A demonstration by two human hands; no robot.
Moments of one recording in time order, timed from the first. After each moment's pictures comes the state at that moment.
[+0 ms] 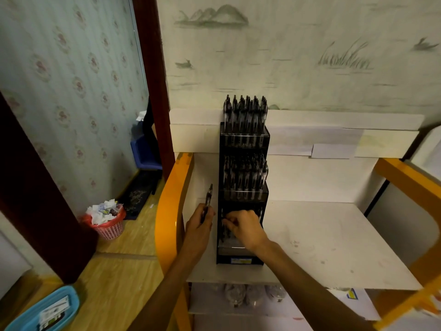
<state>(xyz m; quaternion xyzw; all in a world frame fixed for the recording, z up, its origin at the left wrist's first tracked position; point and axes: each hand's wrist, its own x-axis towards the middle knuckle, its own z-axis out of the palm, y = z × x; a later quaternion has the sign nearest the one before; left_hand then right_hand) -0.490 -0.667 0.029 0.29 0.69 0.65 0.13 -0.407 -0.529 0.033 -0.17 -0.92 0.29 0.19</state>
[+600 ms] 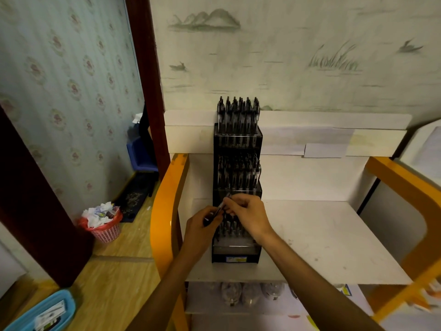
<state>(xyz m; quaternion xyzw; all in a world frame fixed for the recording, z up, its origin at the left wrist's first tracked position) -0.477 -0.659 0.036 0.35 0.71 0.60 0.10 -0.387 -0.536 0.085 -0.17 -0.74 0.58 0.30</state>
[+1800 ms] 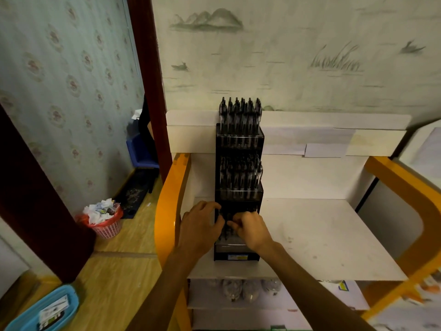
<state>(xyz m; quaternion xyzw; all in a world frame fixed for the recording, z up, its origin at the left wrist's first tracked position) -0.473 -0.676 0.068 0.42 0.83 0.38 -0.06 -0.383 -0.527 0.043 -0.24 -0.93 0.23 0.15</state>
